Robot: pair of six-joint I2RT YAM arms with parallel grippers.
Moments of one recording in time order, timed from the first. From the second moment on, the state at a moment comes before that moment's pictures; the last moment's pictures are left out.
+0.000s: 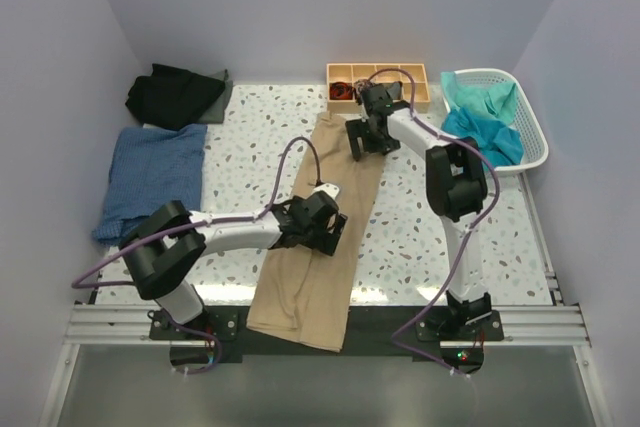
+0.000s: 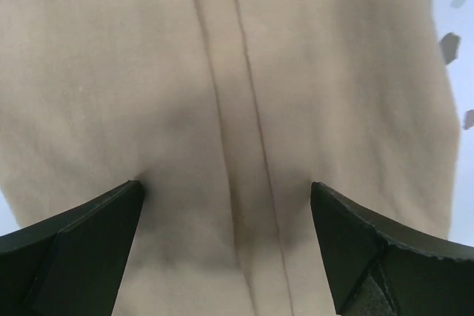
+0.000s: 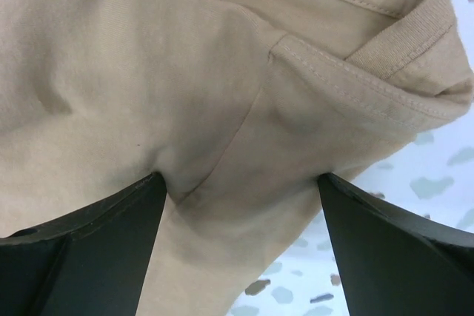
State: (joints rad) left arm -0.97 1.65 0.88 -0.27 -0.25 -0.48; right arm 0.36 2.24 1.78 -0.67 0.08 0.14
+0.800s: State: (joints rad) left arm -1.05 1.59 0.93 -0.37 -0.13 -0.61; right arm 0.41 2.48 2.23 -0.82 0.00 0.05
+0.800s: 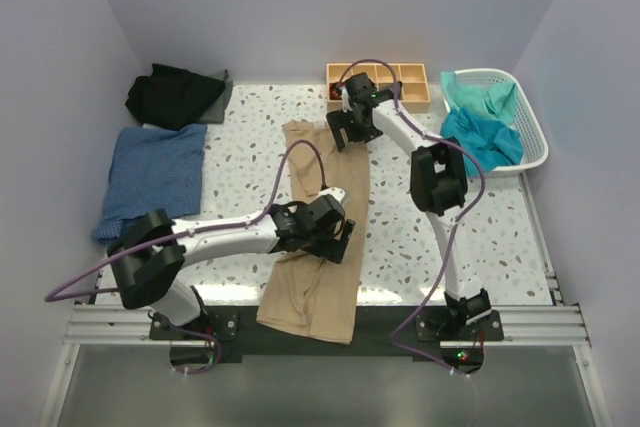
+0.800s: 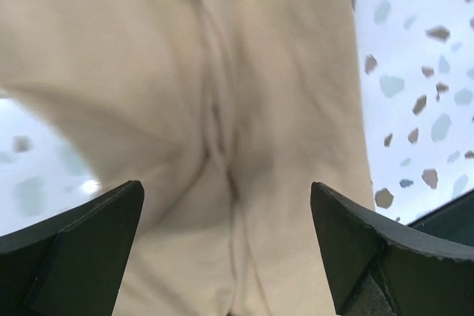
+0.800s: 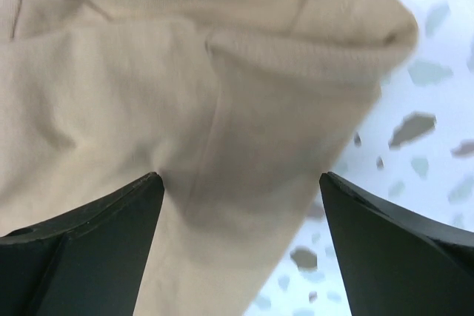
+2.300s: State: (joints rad) left arm -0.57 2.00 1.41 -0.11 0.14 -0.34; right arm 0.46 1.19 0.86 -0.66 -0.17 0.28
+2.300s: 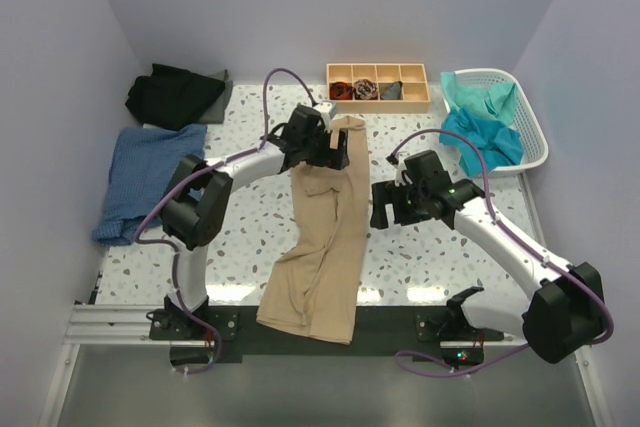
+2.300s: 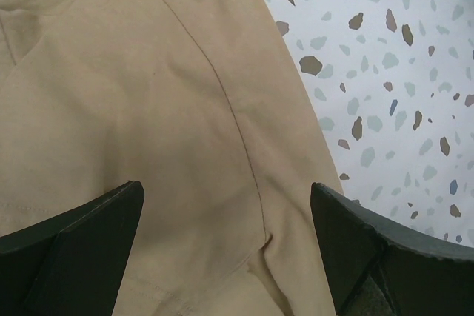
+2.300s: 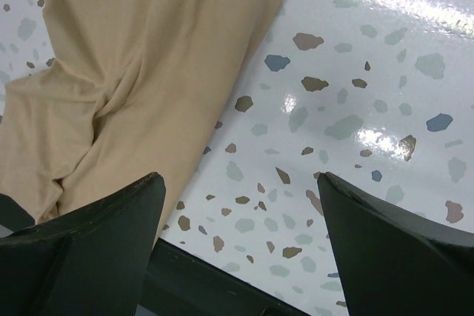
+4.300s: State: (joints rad) left arm -0.54 1.05 0.67 -0.27 -0.13 -0.44; right arm 1.14 1.50 0.78 -0.24 -0.32 0.60
